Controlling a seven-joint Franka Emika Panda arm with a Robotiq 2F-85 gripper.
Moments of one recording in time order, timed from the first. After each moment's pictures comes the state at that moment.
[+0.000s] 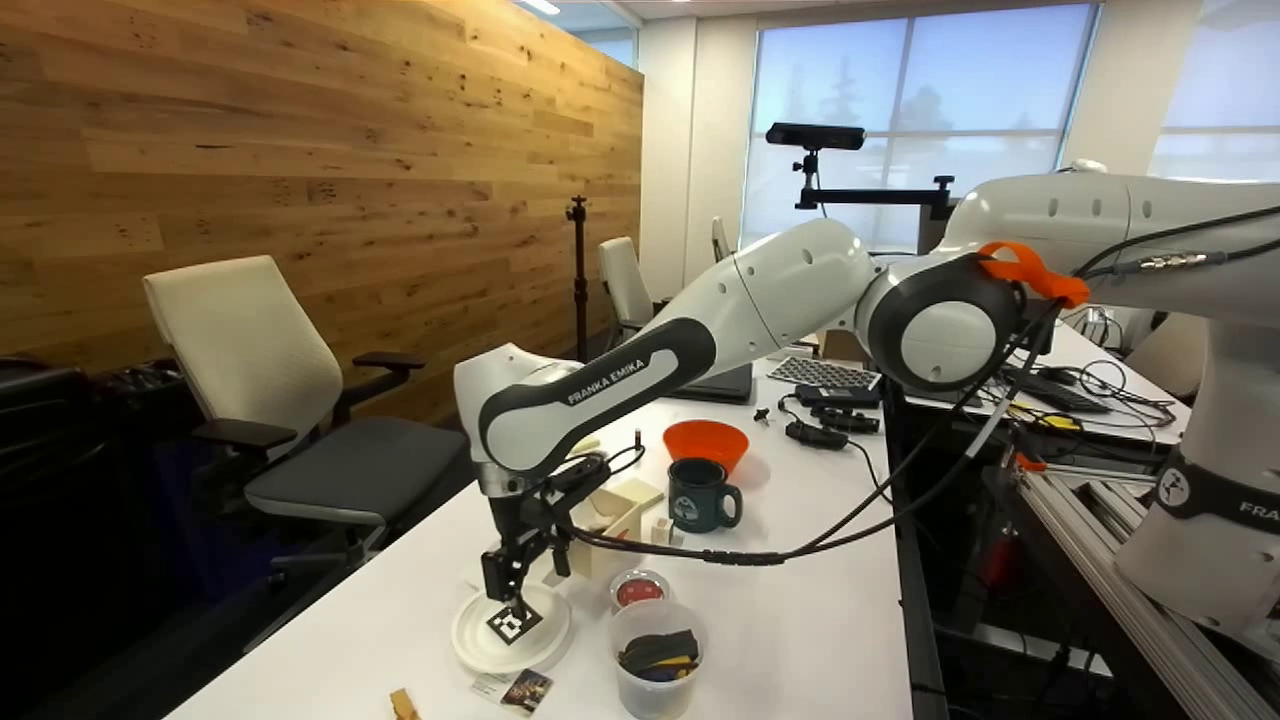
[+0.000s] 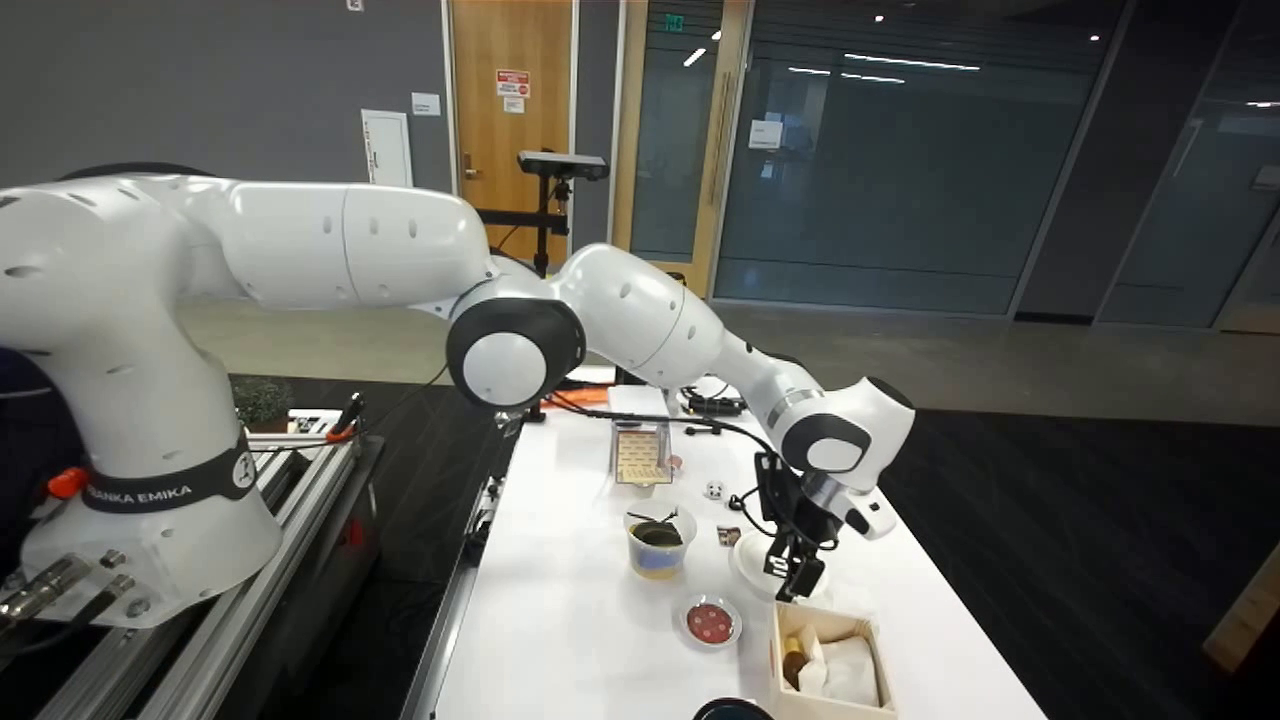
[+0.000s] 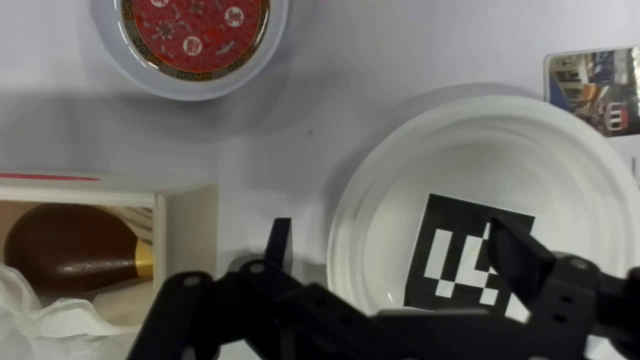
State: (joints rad) arm 0.04 1.50 0.01 -0.60 0.05 1.91 0.30
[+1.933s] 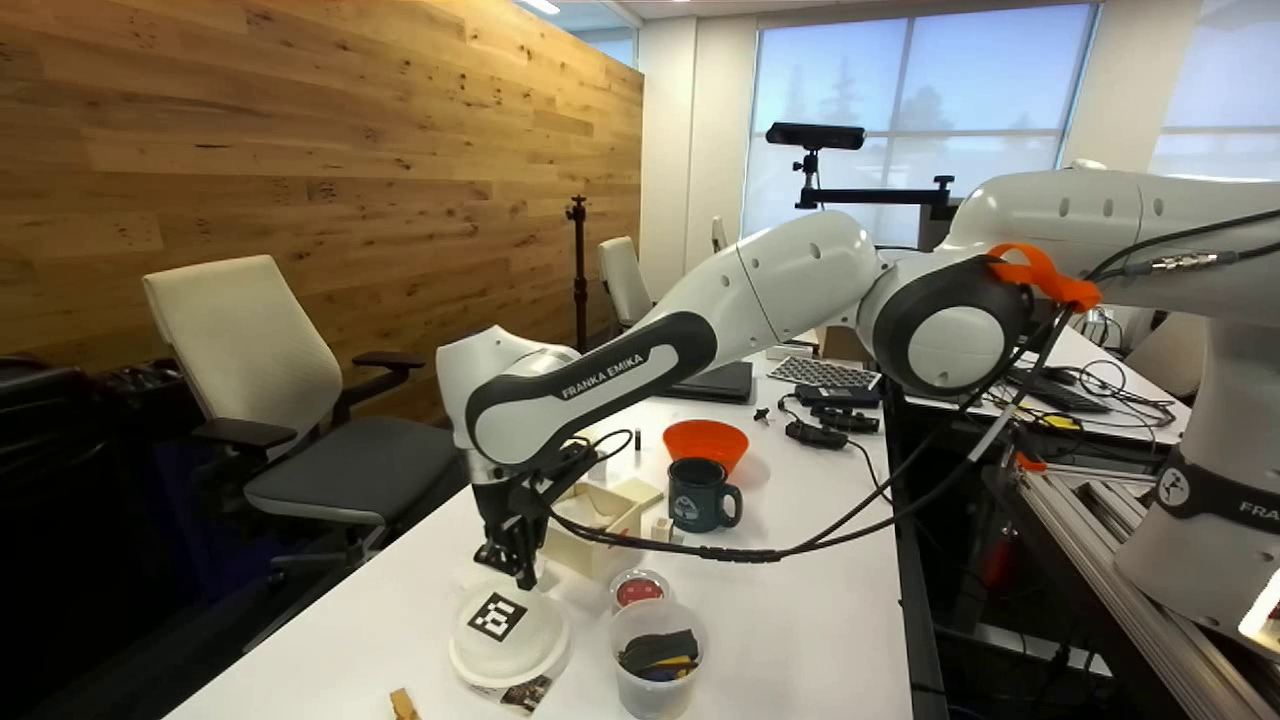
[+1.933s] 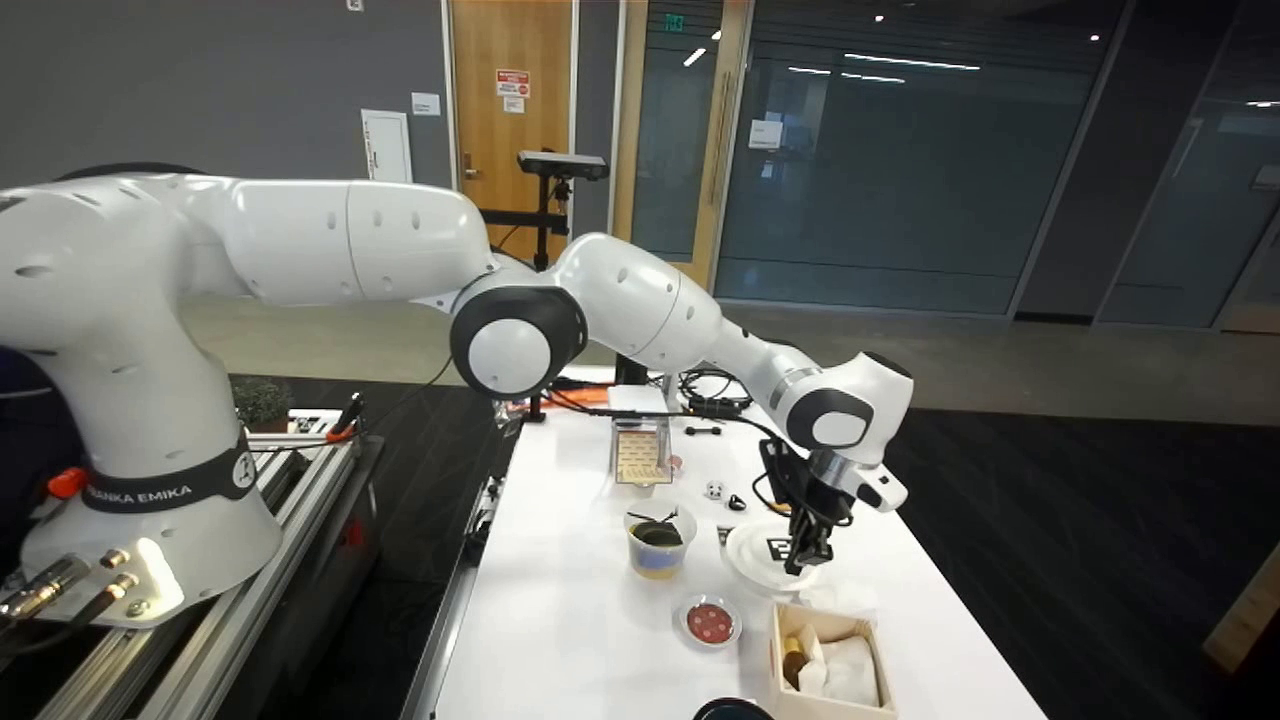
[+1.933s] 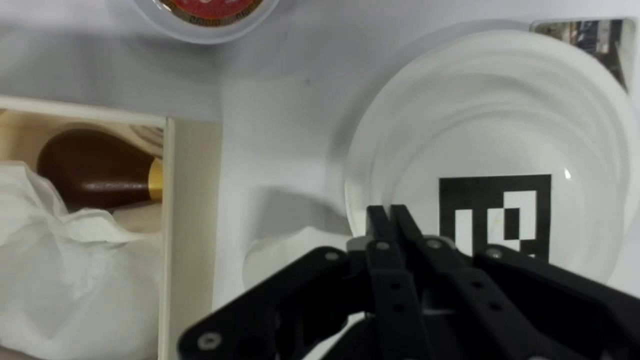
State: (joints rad) arm 0.08 1.49 -0.05 -0.56 0.03 1.91 0.29
